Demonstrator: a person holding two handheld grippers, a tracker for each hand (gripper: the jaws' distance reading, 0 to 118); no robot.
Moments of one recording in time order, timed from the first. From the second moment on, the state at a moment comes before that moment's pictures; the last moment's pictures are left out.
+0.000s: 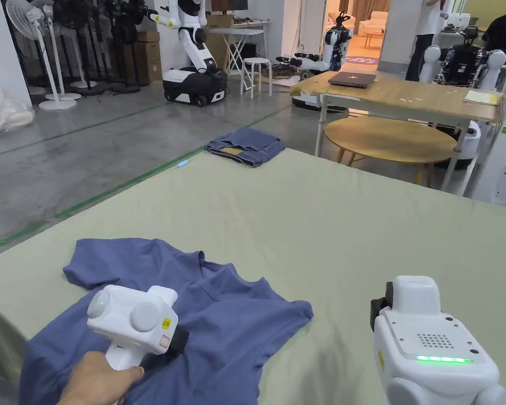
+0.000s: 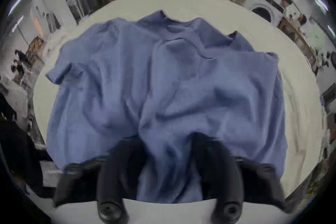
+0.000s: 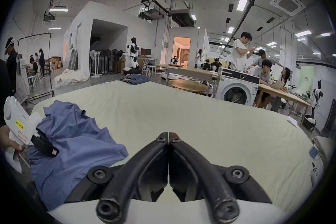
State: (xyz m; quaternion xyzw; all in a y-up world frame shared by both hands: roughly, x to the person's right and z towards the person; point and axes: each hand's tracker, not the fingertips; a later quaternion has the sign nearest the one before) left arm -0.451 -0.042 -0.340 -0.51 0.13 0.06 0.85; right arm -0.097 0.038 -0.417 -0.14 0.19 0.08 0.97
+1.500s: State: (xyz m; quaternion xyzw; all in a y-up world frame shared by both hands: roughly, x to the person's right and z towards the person) left arm -0.099 0.241 -0.468 -0.16 -0.27 0.00 0.95; right arm 0.174 0.114 -0.393 -0.04 -0.03 0.03 1.00
